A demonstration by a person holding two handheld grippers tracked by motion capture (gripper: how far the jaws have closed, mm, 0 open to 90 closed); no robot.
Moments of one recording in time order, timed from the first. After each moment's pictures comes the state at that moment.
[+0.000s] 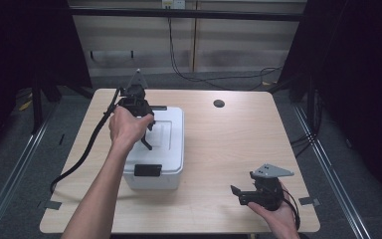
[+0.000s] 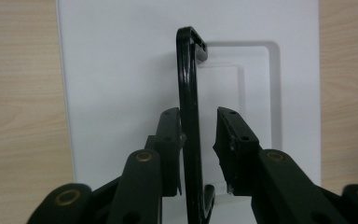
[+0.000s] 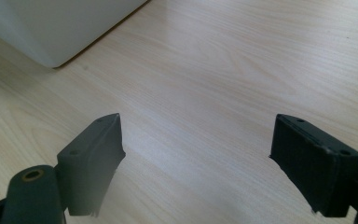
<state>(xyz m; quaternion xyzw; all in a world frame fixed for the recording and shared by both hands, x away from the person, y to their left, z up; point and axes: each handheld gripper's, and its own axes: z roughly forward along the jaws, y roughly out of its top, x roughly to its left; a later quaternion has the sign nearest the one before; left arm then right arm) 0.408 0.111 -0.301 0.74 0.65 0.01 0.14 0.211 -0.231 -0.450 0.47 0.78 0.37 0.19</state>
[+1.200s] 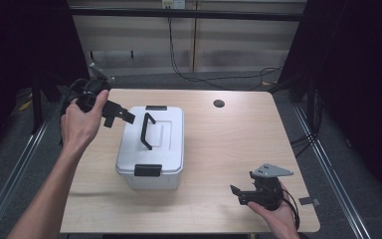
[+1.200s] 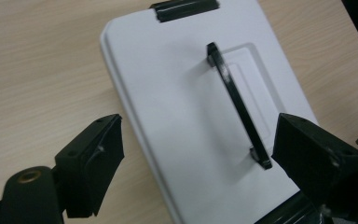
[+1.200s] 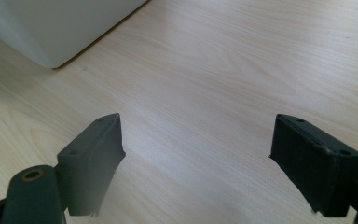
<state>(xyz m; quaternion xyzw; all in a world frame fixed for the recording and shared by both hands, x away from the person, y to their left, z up) 0.396 0.212 -0.279 0.82 0.51 0.01 0.26 0.212 -0.231 -0.450 0.47 0.78 0.37 0.19</state>
